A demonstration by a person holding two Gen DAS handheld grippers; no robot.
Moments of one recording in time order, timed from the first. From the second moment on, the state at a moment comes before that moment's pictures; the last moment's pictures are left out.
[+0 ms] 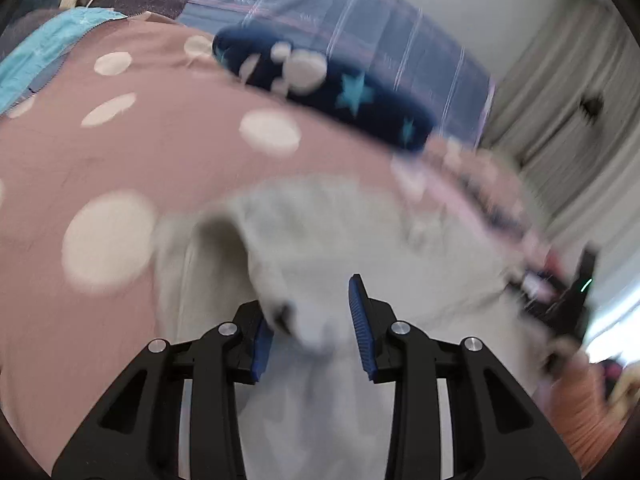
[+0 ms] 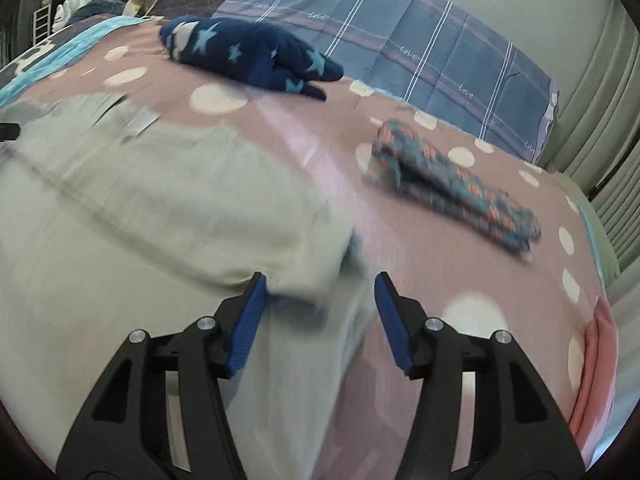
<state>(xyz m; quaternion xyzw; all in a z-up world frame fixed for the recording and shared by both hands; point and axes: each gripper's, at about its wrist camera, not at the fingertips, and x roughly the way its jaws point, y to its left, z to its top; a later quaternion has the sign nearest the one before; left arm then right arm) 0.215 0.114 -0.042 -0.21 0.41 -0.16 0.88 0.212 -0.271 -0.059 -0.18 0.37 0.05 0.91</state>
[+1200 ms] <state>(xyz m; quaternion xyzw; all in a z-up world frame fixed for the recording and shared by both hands) 0.170 0.095 -0.058 0.16 0.41 -0.12 0.89 0.203 -0.303 -0.067 -0.21 0.42 0.14 0.87</state>
